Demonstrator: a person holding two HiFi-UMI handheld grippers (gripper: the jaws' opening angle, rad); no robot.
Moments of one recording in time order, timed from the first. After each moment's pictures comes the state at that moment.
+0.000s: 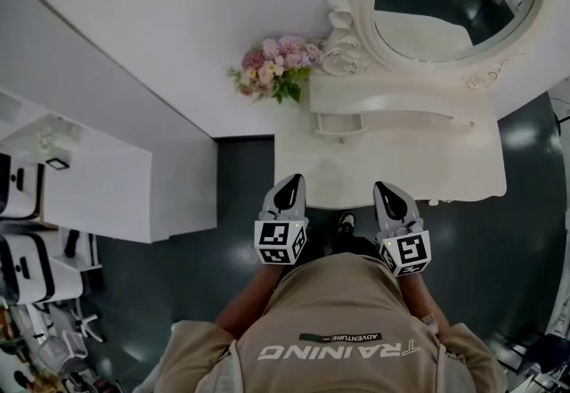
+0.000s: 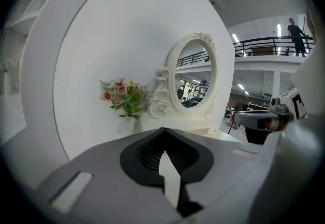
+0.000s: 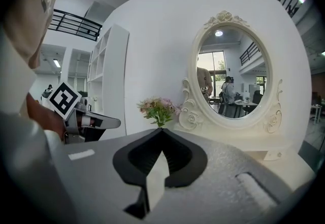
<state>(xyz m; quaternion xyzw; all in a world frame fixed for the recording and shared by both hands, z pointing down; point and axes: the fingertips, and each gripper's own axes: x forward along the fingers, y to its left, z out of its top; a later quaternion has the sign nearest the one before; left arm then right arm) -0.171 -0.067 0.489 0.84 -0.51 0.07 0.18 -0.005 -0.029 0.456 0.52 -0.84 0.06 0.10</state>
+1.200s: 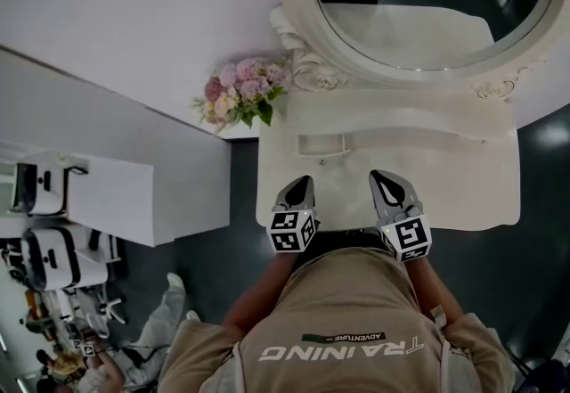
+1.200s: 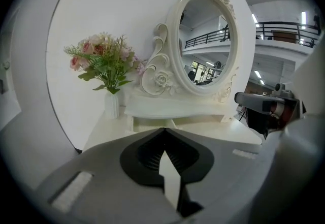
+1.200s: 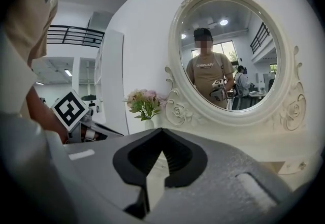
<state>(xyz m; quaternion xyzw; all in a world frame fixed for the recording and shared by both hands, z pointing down) -0.060 -0.151 0.573 0.79 -0.54 0.17 0.25 0.092 -0.143 0.505 0.45 -0.88 0.09 0.09</state>
